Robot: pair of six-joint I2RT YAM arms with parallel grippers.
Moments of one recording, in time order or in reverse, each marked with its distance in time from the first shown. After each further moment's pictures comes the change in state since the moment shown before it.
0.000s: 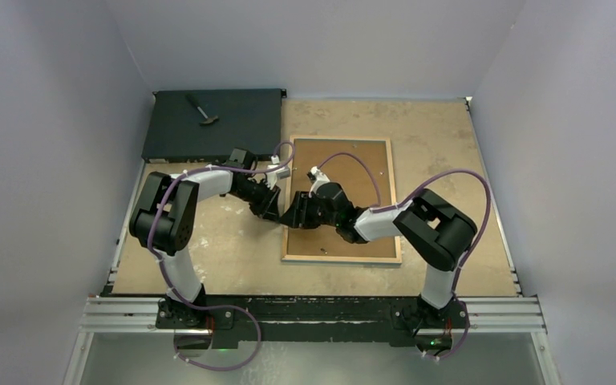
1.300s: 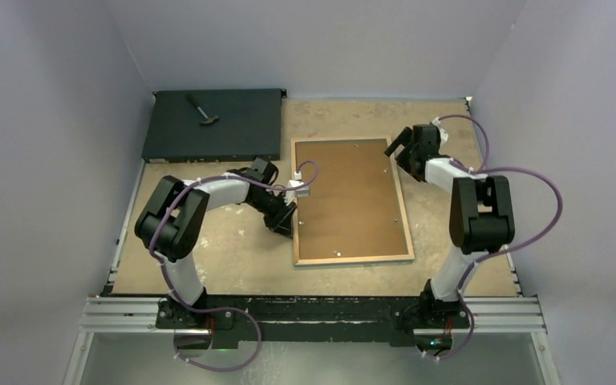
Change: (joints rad) left arm -0.159 -0.021 -0.026 -0.024 0.000 0.078; right arm -0.760 -0.083 0.264 -0.567 0.304 -0.102
